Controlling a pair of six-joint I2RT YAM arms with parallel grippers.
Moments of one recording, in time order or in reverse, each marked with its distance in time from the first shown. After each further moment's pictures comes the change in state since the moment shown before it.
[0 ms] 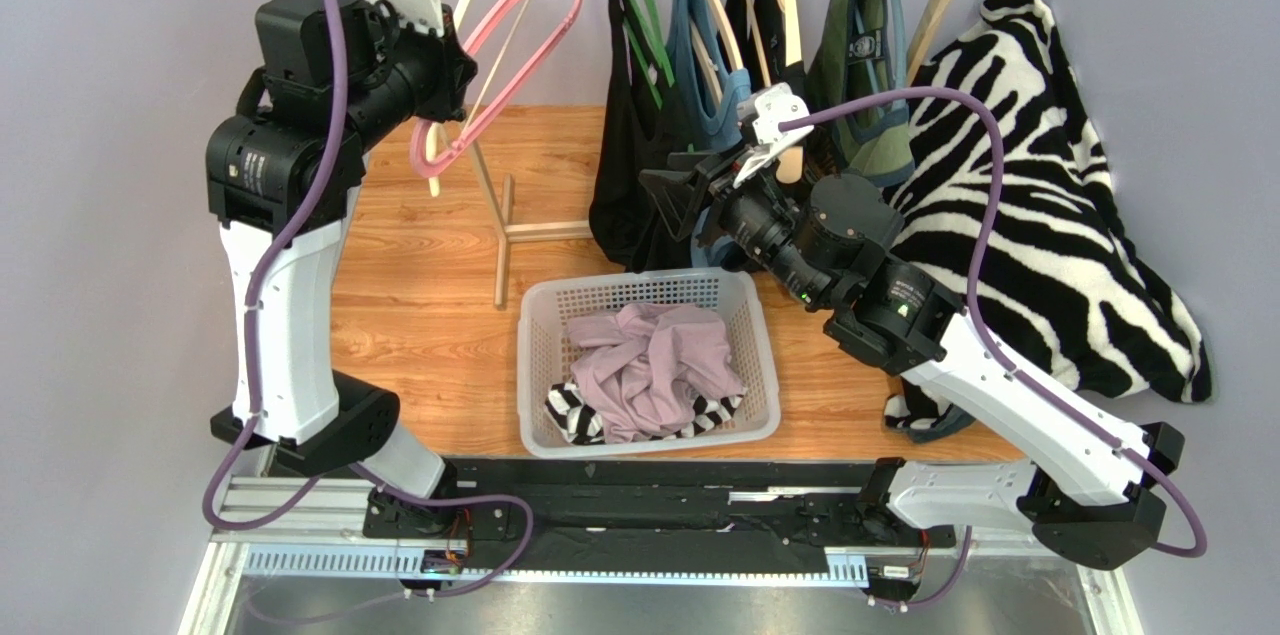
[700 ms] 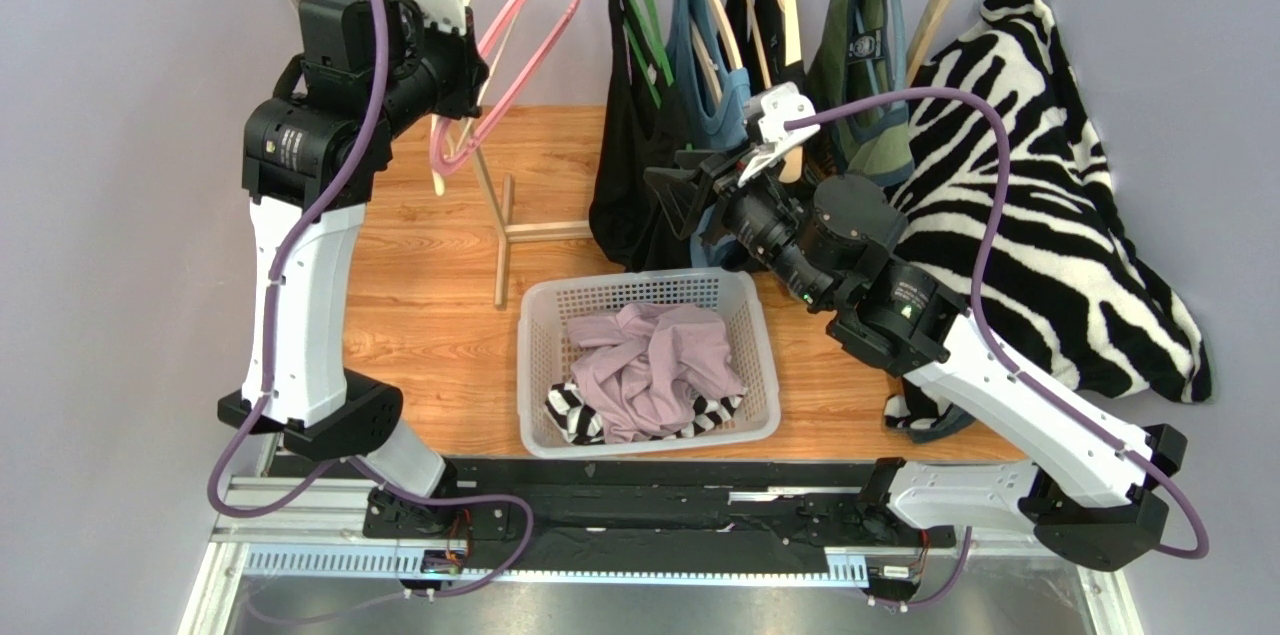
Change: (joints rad) left arm 0.000 0.029 -0.076 0.044 -0.031 0.002; right arm -0.001 -0.014 -0.010 -0.004 0.026 0.004
